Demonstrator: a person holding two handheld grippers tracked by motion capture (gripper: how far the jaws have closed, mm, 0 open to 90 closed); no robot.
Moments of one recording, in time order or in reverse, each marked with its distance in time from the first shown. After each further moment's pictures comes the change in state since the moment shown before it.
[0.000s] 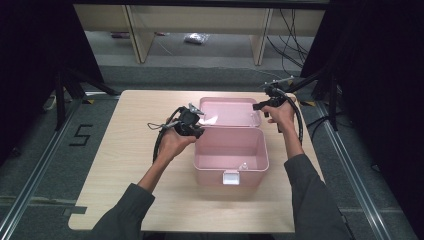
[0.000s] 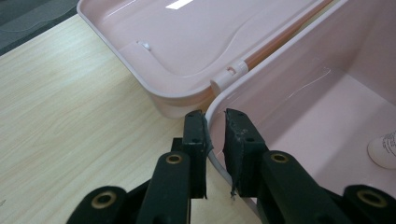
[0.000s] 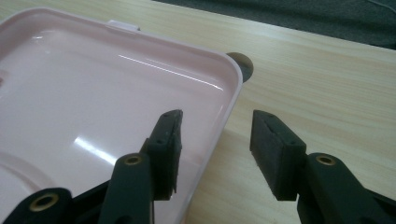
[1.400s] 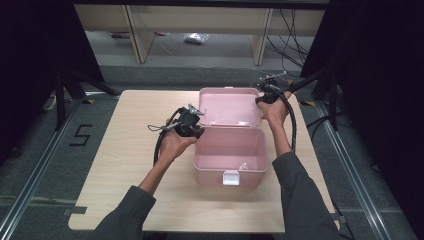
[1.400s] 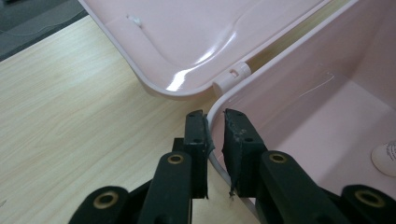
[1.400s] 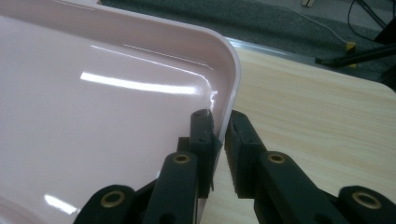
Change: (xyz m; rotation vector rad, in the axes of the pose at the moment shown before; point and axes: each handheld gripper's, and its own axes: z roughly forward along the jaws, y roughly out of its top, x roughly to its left) left arm -0.002 -0.002 0.000 -0.019 0.020 -0.006; right arm 0.026 0.015 -0.010 -0.036 -0.165 -0.010
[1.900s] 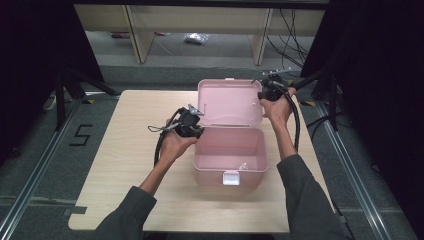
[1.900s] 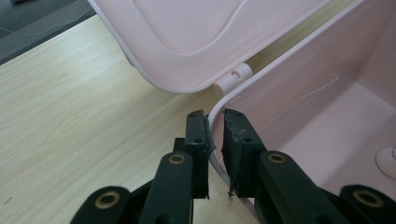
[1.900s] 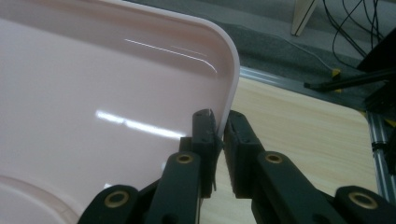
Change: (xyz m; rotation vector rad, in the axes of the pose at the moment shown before) left arm -0.002 0.000 0.000 -0.002 0.020 -0.003; right arm 0.006 0.006 -0.034 -0.092 -0.013 -0.048
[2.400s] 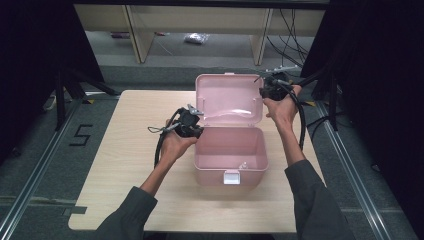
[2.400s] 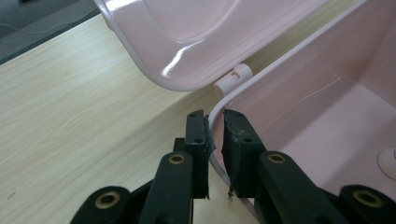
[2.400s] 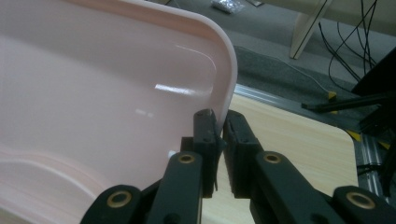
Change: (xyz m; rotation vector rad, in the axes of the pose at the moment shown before) left arm -0.001 -0.001 0.000 -0.011 0.024 -0.027; right arm 0.008 0.003 -0.035 -0.088 0.009 -0.033
